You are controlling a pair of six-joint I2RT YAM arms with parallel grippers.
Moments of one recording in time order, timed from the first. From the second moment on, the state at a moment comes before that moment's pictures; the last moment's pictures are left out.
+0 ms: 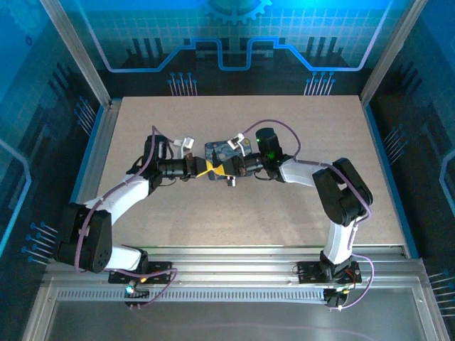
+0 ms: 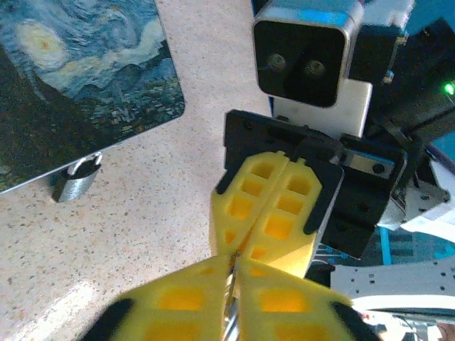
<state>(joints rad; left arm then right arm) -0.19 1.38 0.76 0.02 0.92 -0.74 0.50 1.85 1.02 0.38 -1.15 0.74</state>
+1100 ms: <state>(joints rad) -0.72 1.90 1.25 -0.52 -0.19 -0.91 0.13 1.40 0.80 -0.35 -0.83 0.40</state>
